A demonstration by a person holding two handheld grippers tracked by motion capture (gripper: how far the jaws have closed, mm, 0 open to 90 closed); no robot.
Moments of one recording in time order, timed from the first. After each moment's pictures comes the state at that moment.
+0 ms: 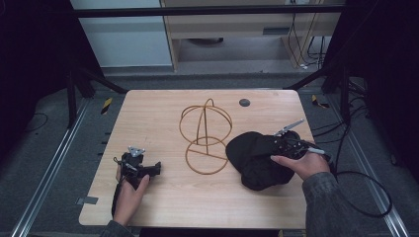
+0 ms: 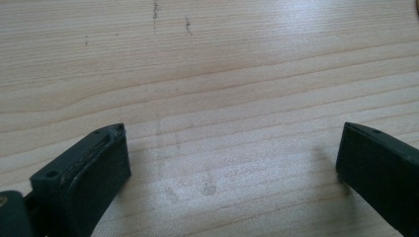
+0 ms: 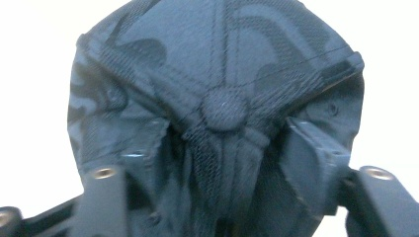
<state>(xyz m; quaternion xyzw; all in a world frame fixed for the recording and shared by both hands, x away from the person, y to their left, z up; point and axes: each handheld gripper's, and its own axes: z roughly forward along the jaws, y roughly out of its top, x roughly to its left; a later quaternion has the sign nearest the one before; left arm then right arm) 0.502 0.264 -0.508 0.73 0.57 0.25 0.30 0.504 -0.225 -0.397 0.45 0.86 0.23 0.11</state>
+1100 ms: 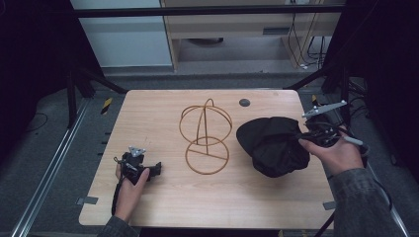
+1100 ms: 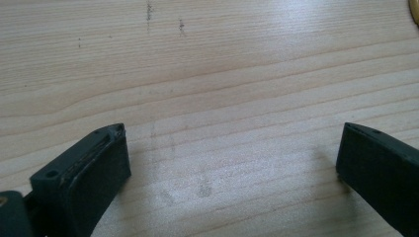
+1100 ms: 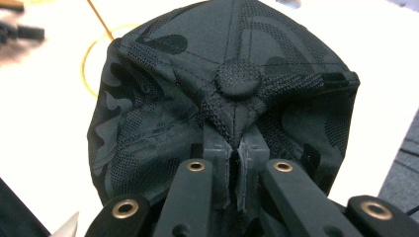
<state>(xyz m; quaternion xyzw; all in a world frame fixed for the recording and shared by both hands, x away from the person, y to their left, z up) 0.503 0.263 -0.508 0.73 0.56 0.24 0.30 0.480 -0.266 -0.305 0.45 0.82 0.32 0.14</state>
